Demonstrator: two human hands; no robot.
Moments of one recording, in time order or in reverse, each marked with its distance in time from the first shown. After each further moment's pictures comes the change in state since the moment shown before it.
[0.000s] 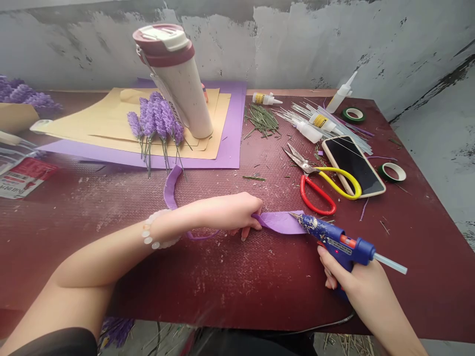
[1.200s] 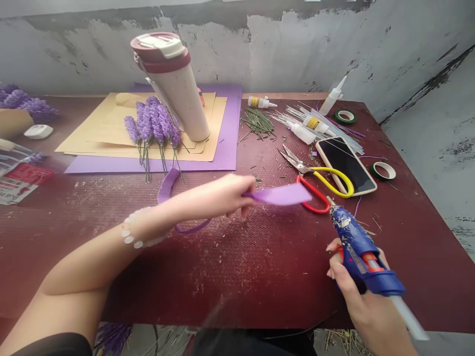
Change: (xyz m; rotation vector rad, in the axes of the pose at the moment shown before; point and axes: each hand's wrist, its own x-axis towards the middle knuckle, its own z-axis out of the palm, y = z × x) left_hand -0.015 -0.001 -0.015 0.007 0.294 0.080; right_hand -0.018 0.026 -0.003 -0.027 0.232 -0.246
